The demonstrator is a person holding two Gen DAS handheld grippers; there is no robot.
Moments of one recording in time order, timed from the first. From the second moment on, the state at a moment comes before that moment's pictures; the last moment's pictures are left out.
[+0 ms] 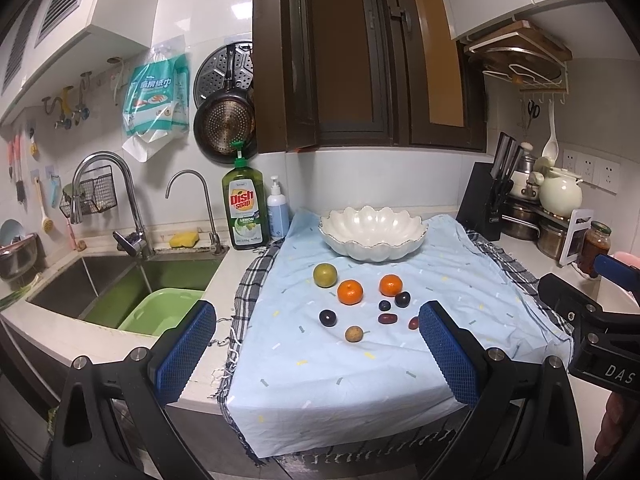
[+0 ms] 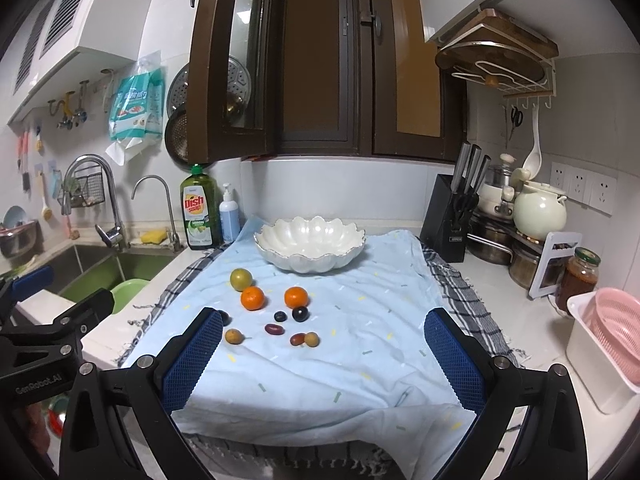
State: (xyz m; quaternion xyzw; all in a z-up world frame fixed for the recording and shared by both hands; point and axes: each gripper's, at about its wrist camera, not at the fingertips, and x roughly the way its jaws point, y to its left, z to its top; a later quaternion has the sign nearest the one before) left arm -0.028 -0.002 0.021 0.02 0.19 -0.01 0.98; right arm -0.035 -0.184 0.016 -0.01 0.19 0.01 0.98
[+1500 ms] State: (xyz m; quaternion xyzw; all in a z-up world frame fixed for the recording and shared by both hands) left arm -0.010 -0.008 0.011 0.04 0.20 -0.02 0.98; right arm -0.023 -0.184 0.012 -0.01 0.19 0.01 0.98
